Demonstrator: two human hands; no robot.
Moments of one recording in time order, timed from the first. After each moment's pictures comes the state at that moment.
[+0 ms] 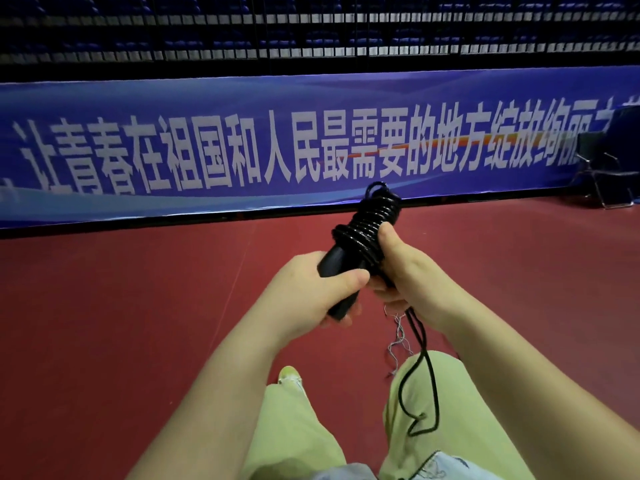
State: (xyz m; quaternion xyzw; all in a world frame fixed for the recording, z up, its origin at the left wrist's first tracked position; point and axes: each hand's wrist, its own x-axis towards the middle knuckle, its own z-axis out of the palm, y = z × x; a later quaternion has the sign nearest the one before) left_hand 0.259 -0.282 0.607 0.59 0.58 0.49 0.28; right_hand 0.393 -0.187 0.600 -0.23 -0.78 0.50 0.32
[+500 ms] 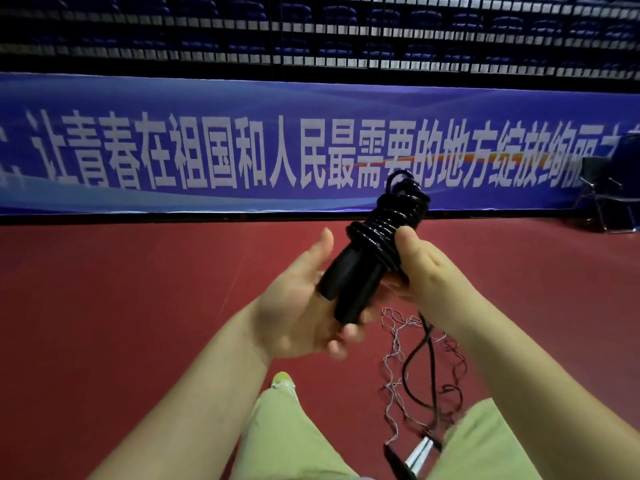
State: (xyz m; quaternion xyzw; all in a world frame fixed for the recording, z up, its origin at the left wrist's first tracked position) left_hand 0.249 -0.285 0.611 0.51 0.37 0.42 0.66; right_hand 0.401 -0.193 0.615 -0.20 -0.81 0.40 0.39
